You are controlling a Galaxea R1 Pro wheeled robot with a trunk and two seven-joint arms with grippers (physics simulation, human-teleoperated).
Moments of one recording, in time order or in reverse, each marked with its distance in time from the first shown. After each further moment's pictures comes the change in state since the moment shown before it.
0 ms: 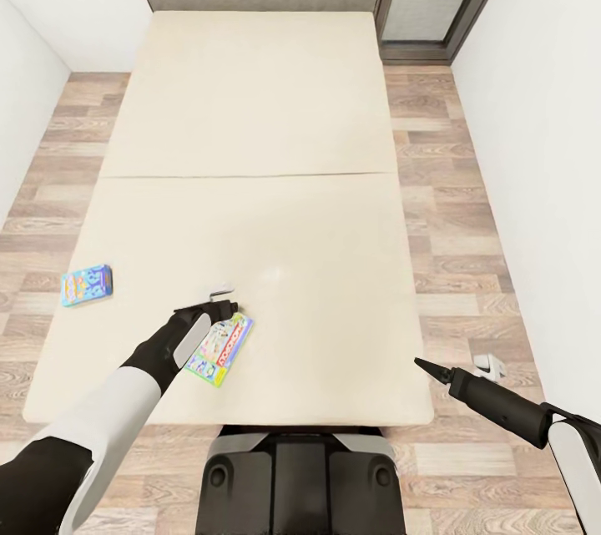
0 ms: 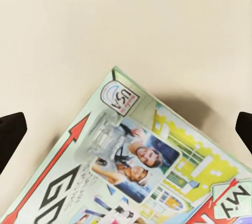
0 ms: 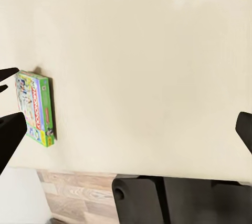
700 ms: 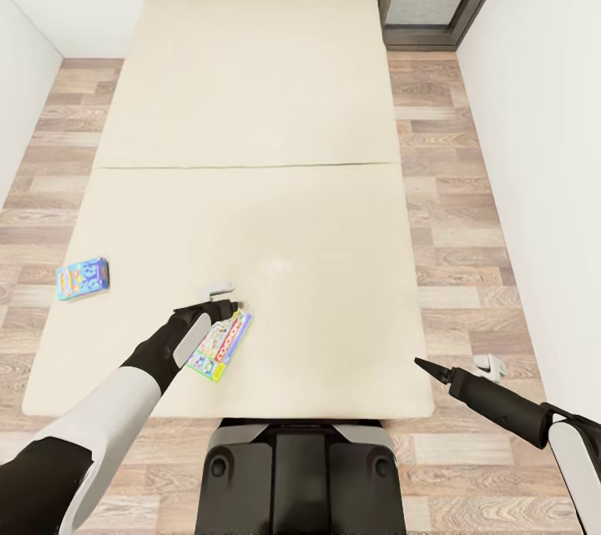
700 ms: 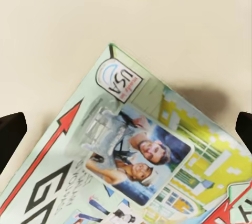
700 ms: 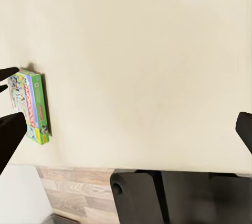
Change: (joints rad) left arm 0.000 0.000 0.001 -0.003 0.000 0.000 0.000; right arm 0.000 0.000 -0.001 0.000 -0.001 0.000 0.002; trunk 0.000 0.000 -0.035
